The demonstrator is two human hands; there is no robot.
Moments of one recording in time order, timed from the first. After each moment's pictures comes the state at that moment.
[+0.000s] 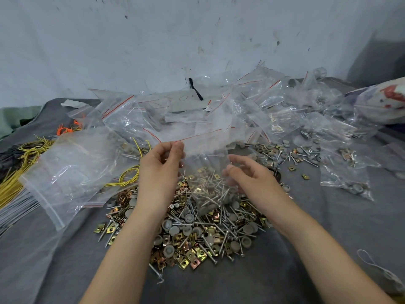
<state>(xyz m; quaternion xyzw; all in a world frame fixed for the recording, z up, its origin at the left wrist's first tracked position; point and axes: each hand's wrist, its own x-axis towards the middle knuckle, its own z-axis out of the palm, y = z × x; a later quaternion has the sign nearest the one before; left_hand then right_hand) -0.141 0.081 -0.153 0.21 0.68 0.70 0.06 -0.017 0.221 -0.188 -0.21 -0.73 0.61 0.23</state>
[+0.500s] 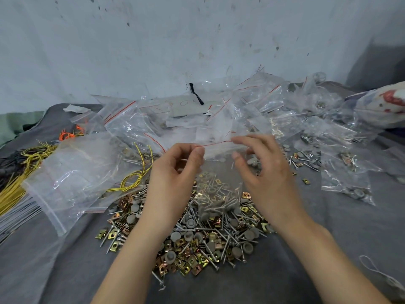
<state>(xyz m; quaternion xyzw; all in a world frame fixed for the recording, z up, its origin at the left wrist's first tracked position) -0.118 0.078 -0.141 0.34 0.68 0.64 0.03 -0.011 0.219 -0.167 -0.15 -0.83 0.30 0.44</state>
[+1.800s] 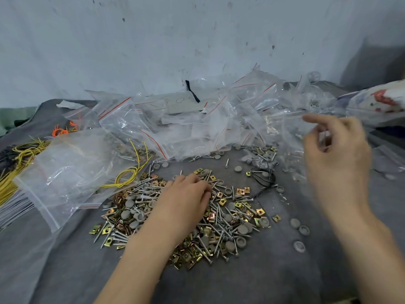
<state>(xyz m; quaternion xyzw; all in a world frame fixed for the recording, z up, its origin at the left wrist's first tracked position) -0.120 0.081 -0.180 0.50 0.86 0.11 -0.02 0.043 0.260 -0.137 -0.35 -0.75 0.15 0.54</state>
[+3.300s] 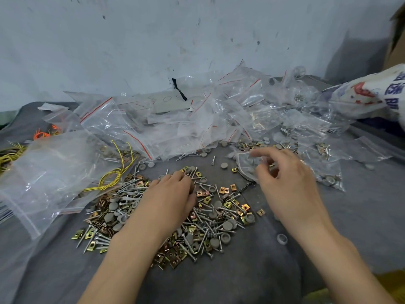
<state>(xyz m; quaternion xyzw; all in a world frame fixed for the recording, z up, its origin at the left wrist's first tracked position) -0.117 0.087 -0.175 0.50 0.87 0.04 -0.03 0.049 0.231 -0.165 -0.33 -0.82 0.27 0.37</state>
